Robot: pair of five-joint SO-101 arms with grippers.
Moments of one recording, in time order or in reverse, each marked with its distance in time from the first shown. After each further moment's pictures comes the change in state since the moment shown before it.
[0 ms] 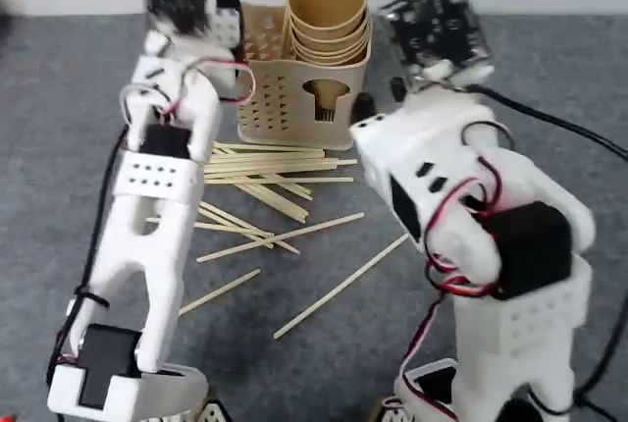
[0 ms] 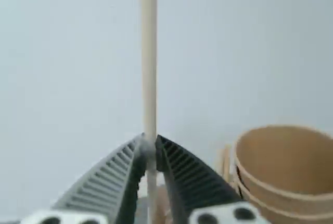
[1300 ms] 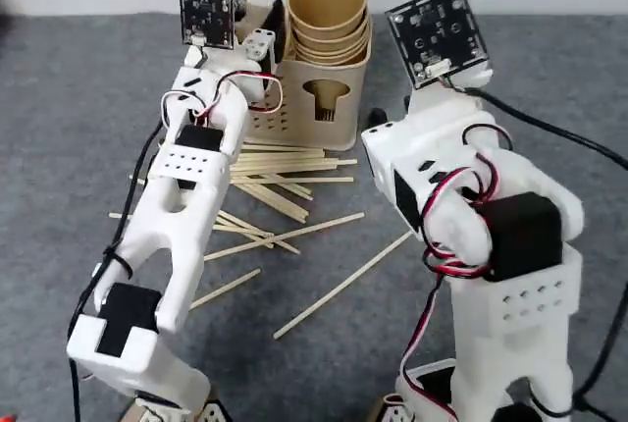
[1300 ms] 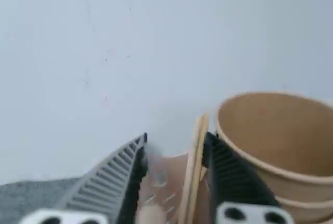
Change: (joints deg) left arm 2.4 12.8 -2.9 -5.1 8.7; right arm 2.1 -1.4 8.0 0.1 0.0
